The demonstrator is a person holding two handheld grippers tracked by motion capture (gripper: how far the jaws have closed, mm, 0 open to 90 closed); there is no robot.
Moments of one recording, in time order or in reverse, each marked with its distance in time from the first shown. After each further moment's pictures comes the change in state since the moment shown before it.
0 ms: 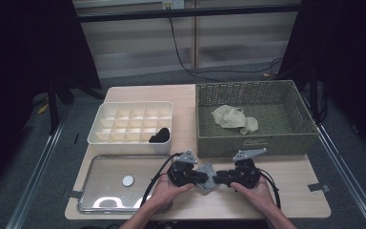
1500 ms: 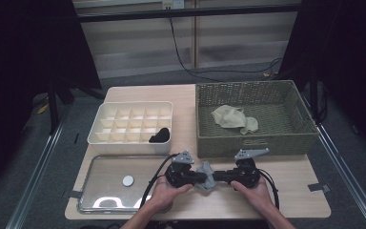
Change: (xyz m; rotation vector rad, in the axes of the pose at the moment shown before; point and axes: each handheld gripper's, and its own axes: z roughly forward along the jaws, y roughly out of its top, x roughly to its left) left arm -0.005 -0.003 -0.011 -0.050 -0.001 -0.024; right arm 0.003 0.001 -0.004 -0.072 0.048 0.026
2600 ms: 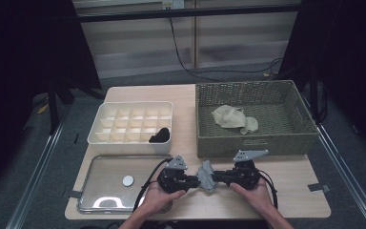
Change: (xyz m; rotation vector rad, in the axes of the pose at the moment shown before) left arm -0.006 -0.015 -0.016 0.029 0.047 0.012; right arm 0.014 0.004 0.000 -0.009 -0.015 -0.075
